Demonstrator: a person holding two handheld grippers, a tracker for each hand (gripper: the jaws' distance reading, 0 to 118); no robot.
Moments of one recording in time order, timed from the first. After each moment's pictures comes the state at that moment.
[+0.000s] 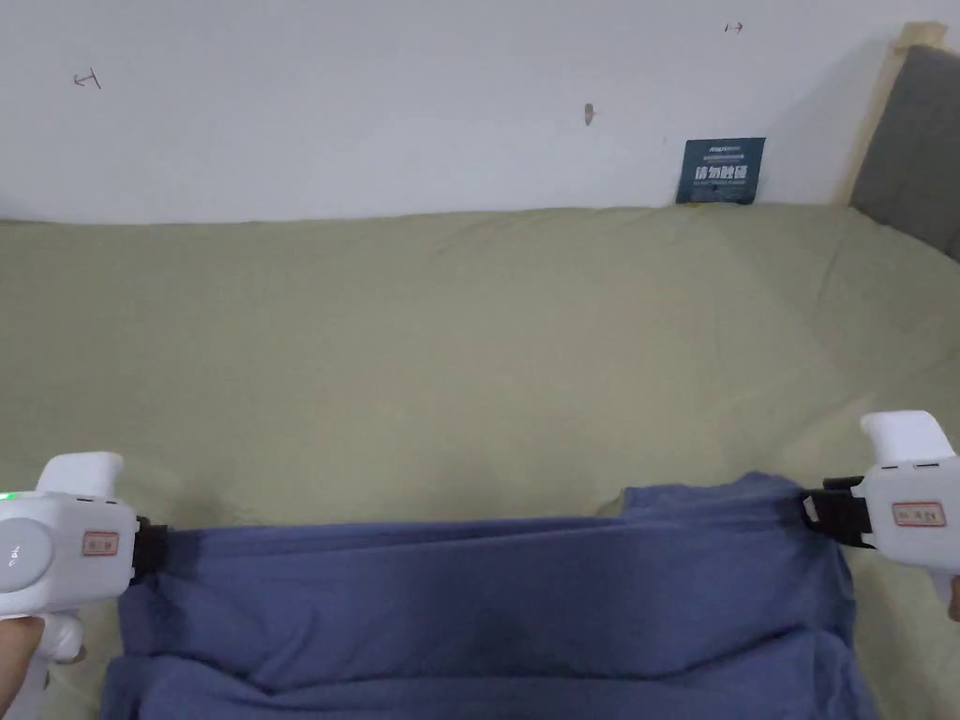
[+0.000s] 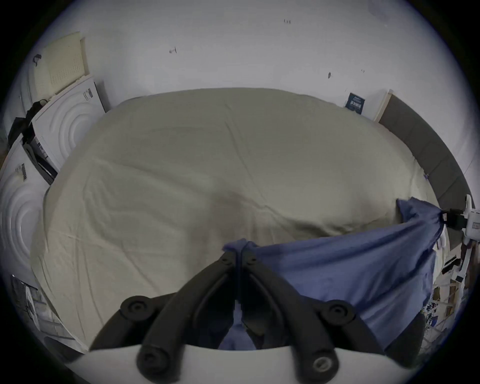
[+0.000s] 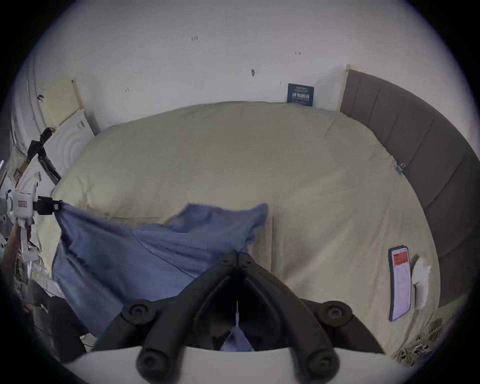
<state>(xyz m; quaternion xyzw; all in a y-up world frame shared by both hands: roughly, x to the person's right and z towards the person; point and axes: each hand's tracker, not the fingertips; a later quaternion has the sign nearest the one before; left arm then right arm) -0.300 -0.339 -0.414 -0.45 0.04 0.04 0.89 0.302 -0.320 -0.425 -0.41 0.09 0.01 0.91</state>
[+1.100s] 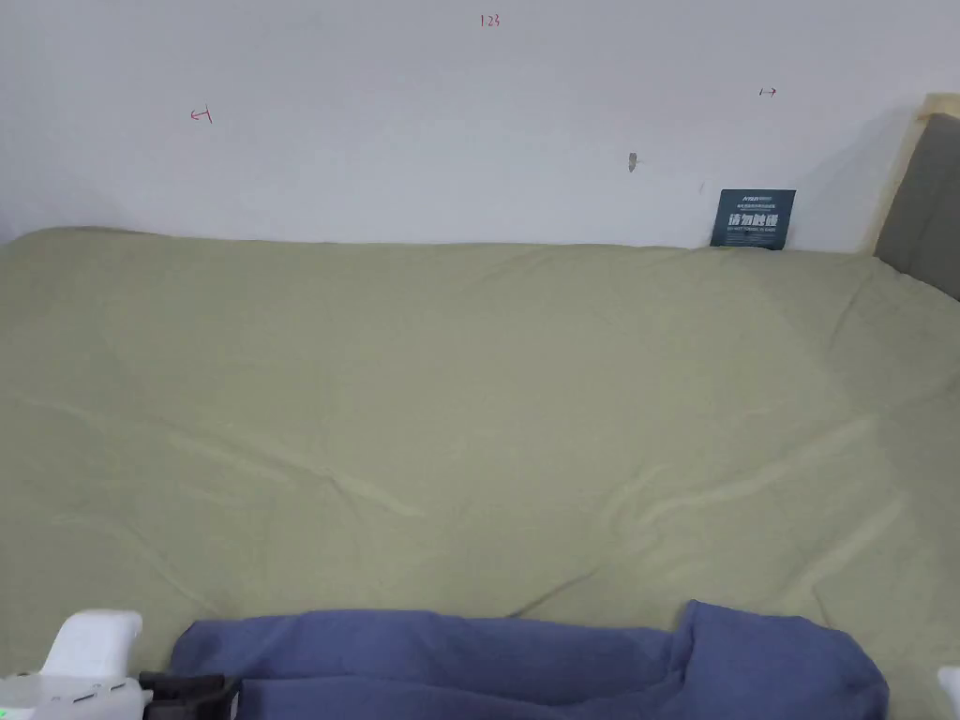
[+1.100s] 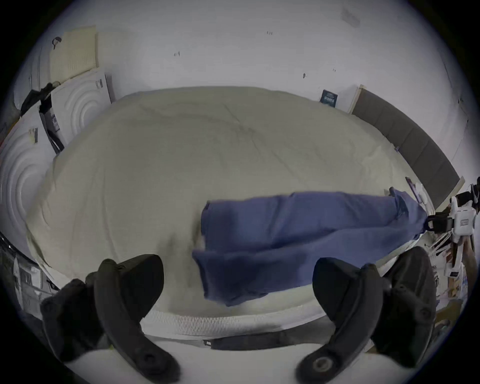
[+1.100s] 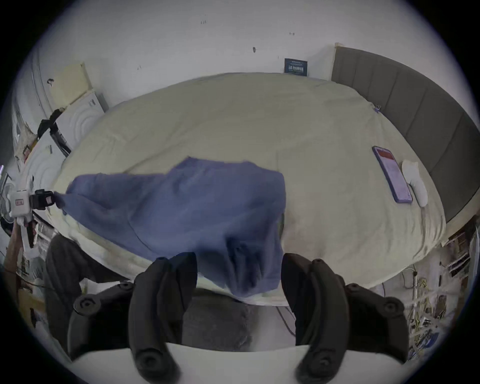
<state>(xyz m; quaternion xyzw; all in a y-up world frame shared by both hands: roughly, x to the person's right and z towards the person) -0.303 -0.381 -0.210 -0.42 0.00 0.04 0.91 0.311 -0.374 -0.229 -0.45 0.09 -0.01 0.89</state>
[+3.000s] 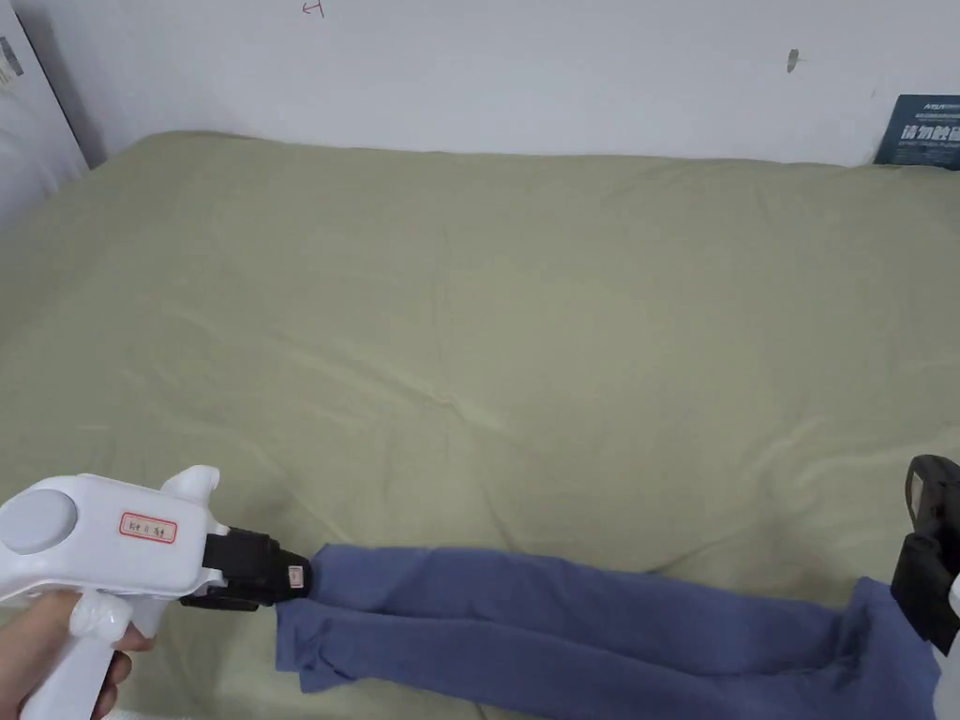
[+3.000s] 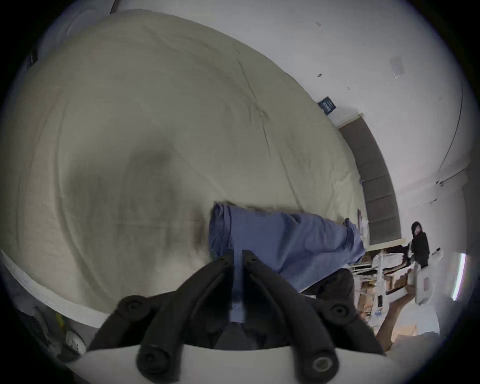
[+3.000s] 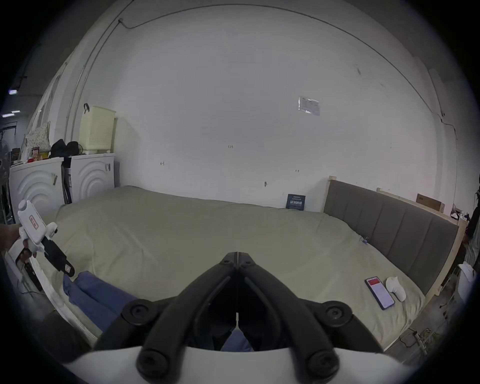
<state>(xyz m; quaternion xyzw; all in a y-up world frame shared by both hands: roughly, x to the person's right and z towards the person) -0.392 -0.383 -0.271 -0.53 -0.12 0.29 0.79 0.117 -0.284 -0.218 -0.09 0.05 0.06 0.99</state>
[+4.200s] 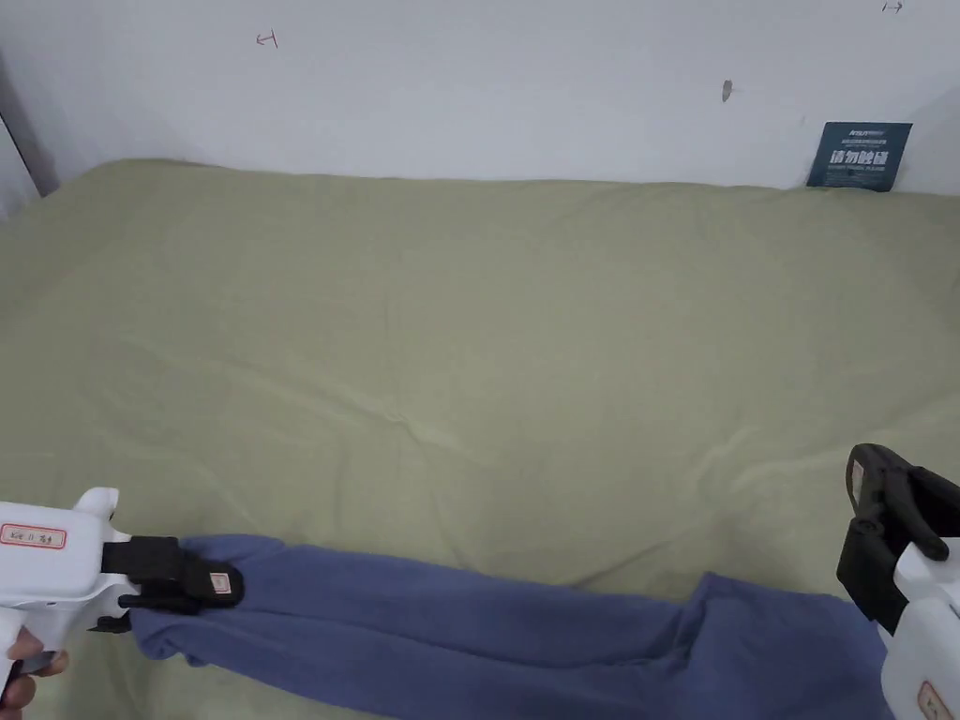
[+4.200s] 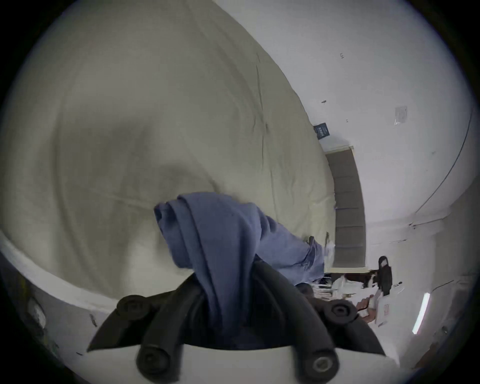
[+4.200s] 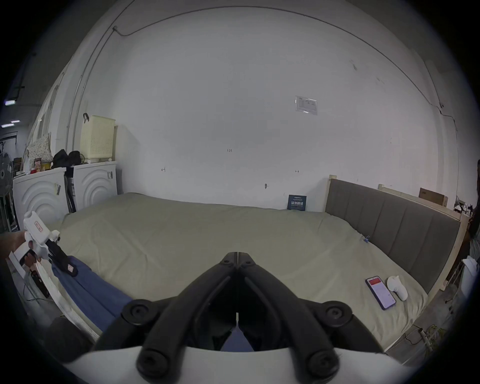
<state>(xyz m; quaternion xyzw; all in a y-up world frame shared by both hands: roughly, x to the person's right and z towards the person) -0.419 -0.375 -0.258 -0.51 -0.10 0.39 0.76 0.143 -0.265 -0.208 -0.09 0.06 0.04 0.99</state>
